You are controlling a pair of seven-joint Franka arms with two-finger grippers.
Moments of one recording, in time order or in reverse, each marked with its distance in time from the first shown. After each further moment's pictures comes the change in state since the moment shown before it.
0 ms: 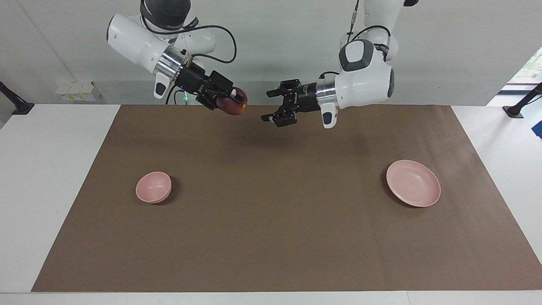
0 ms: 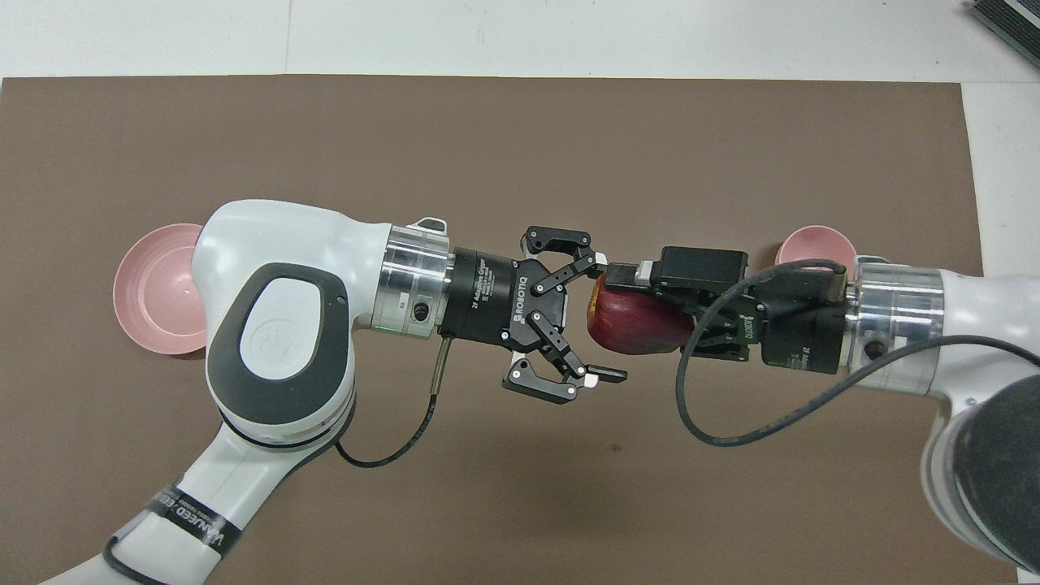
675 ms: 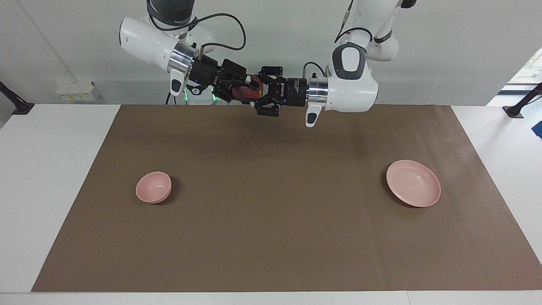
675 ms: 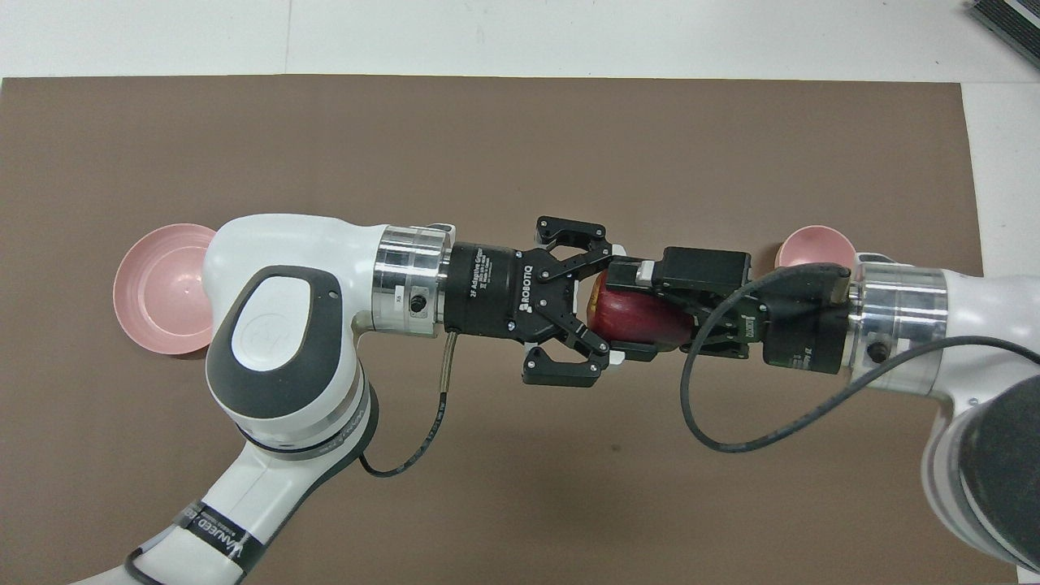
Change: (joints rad) left arm -0.072 0.028 -0.021 -0.035 -0.534 0.064 -0.001; right arm 0.096 -0.012 0.002 -0.001 0.299 0.002 -0.008
